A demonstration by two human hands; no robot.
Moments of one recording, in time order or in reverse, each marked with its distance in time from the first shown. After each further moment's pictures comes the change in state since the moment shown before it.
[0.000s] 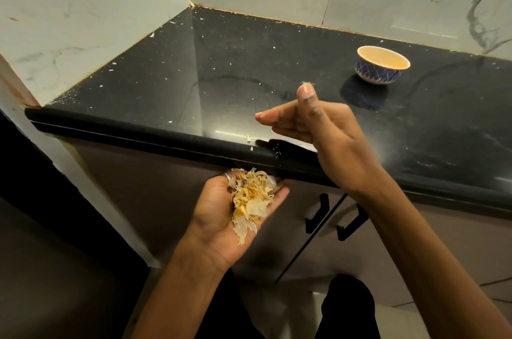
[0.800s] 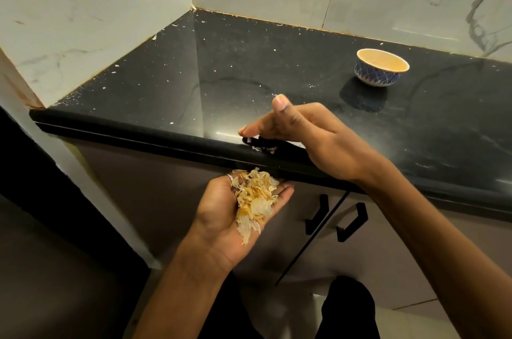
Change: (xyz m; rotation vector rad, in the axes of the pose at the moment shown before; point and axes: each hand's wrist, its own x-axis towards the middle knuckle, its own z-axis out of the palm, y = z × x) left_hand -0.004 -0.002 0.012 -0.025 0.045 -0.027; right_hand 0.015 -0.007 -0.004 -0.099 -0.271 0.026
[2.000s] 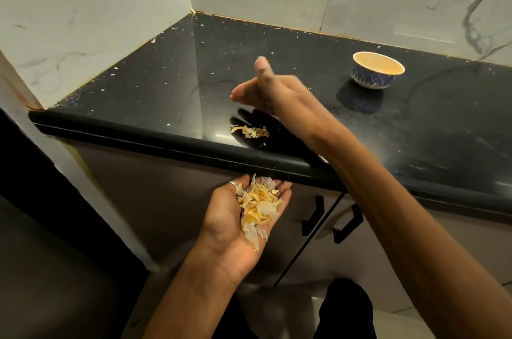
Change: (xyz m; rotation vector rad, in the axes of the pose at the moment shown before) left_hand -0.009 -0.016 0.012 -0.053 0.160 0.048; right_hand 0.049 -0.001 0.001 0.016 0.170 0.151
